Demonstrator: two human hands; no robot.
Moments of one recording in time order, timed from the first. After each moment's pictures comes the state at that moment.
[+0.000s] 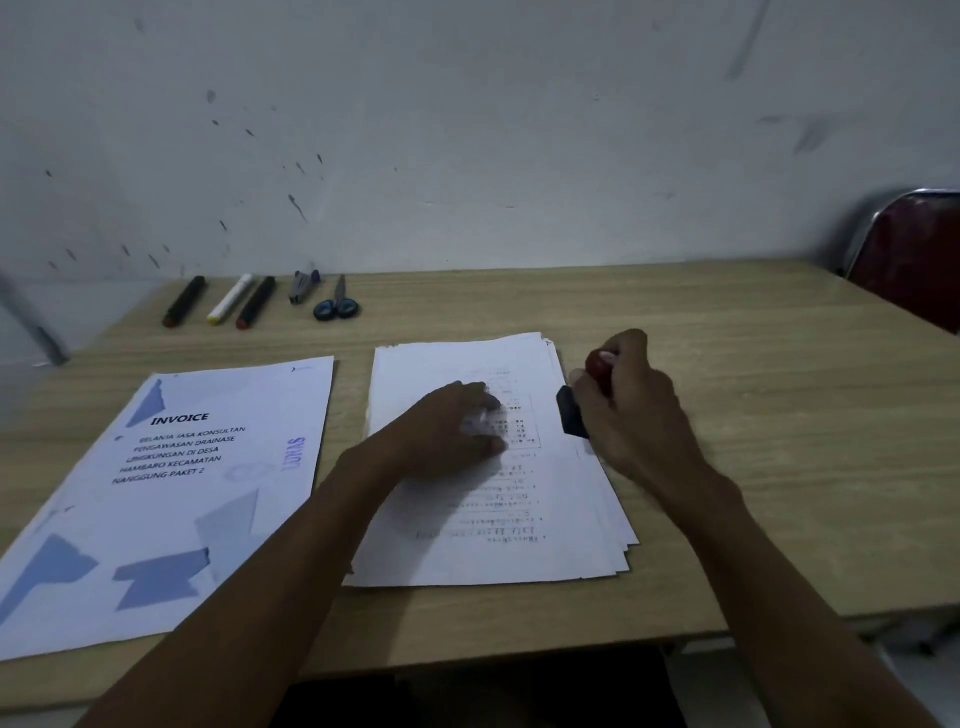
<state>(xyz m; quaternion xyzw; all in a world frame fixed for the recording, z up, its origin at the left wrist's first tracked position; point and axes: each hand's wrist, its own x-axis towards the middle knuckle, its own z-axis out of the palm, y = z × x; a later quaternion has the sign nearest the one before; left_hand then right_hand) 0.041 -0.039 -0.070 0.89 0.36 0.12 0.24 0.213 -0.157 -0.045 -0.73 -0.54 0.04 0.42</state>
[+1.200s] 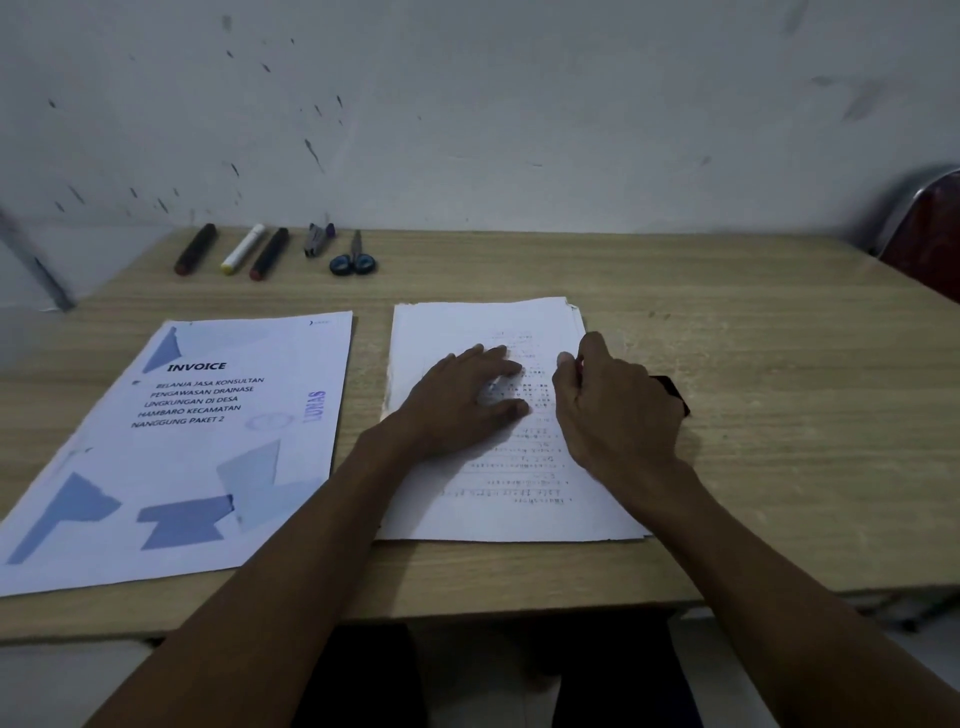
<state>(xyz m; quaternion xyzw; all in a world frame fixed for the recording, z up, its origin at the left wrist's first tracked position) 0.033 -0.037 -0.098 0.90 0.35 0.18 0.20 0.172 -0.139 -0.080 -0.80 -0.52 -0.16 0.24</state>
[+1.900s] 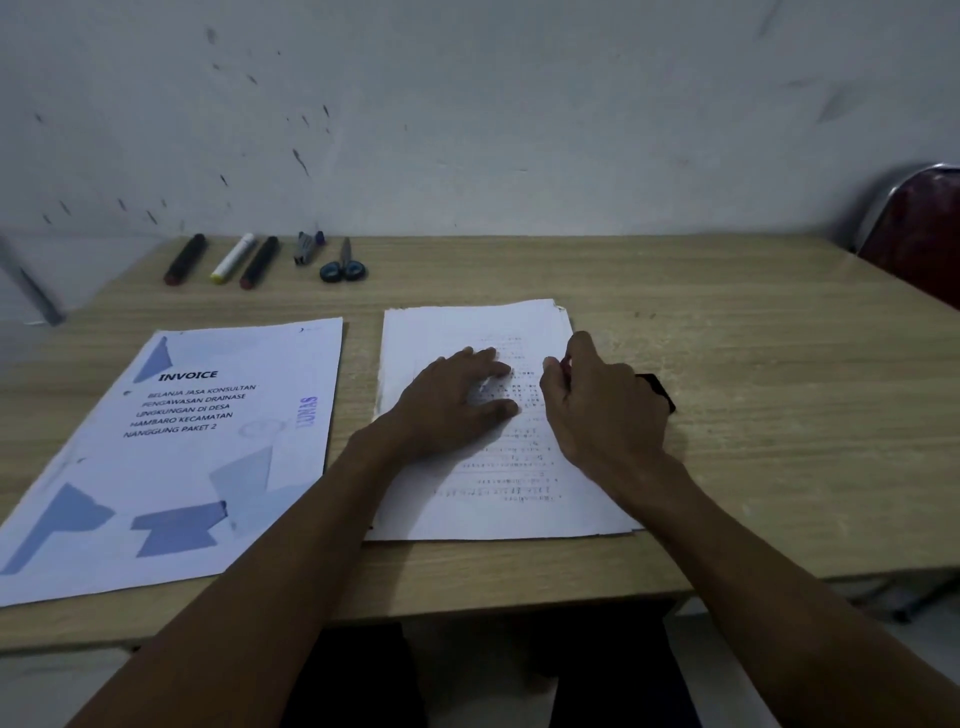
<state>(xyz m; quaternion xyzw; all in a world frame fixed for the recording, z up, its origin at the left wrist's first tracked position) 0.032 -0.045 -0.091 0.89 0.36 0.18 0.21 0.175 -0.144 -0.080 -0.80 -0.53 -0.13 0.25</state>
